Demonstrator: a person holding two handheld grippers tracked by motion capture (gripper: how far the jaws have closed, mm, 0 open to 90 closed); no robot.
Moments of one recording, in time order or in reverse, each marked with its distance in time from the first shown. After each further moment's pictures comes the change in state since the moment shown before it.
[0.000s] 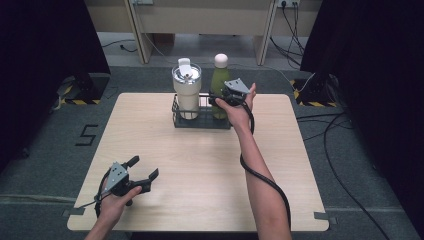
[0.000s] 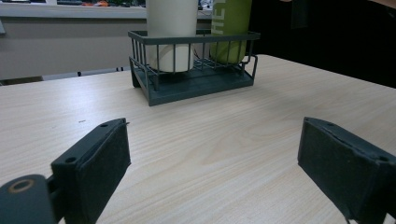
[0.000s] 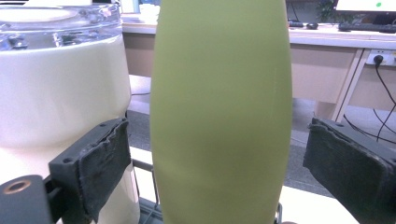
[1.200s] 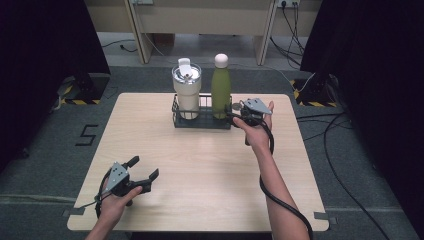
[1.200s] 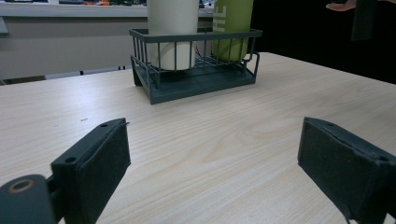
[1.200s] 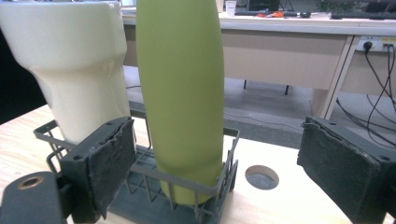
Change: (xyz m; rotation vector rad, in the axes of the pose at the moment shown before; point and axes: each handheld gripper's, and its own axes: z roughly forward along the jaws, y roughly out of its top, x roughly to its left) left arm -0.001 -0.001 0.000 0.007 0.011 0.007; right arm -0.027 -0.030 -0.075 0.024 0.007 0.024
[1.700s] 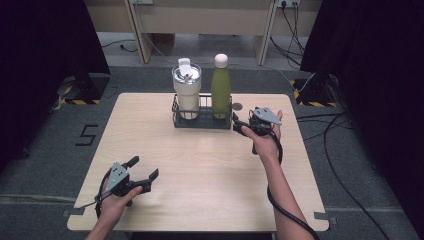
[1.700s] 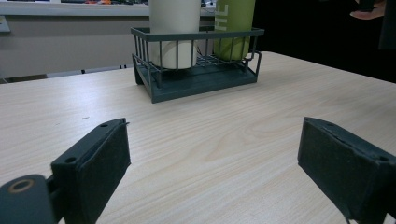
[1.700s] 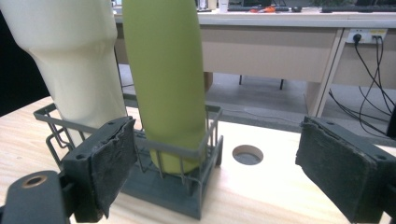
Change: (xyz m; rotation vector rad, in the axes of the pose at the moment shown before) left arm 0.000 -0.001 0.000 0.003 0.005 -0.001; right arm -0.014 -0.019 -0.029 0.007 -0.022 0.015
